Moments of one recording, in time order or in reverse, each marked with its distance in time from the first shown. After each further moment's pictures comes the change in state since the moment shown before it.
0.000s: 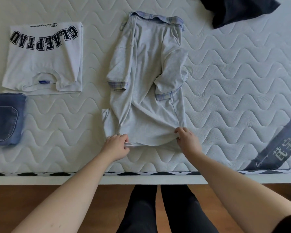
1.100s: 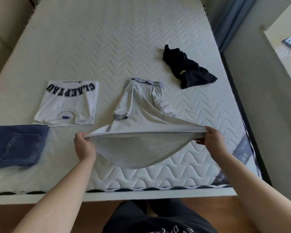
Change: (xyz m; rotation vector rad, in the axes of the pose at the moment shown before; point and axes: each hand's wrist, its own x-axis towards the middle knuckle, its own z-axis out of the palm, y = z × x) left_hand -0.099 -0.009 -0.148 -0.787 0.984 -0.585; right_hand -0.105 -0.023 -0.256 0.891 0.389 0.336
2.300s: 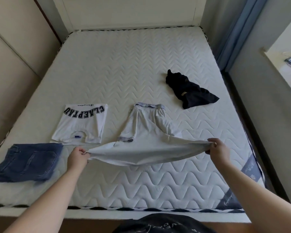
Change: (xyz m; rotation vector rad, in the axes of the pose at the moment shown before) left_hand 0.019 0.036 -0.065 0.110 -0.221 -0.060; right_hand 0.050 -0.004 -0.048 -0.153 0.109 -0.062
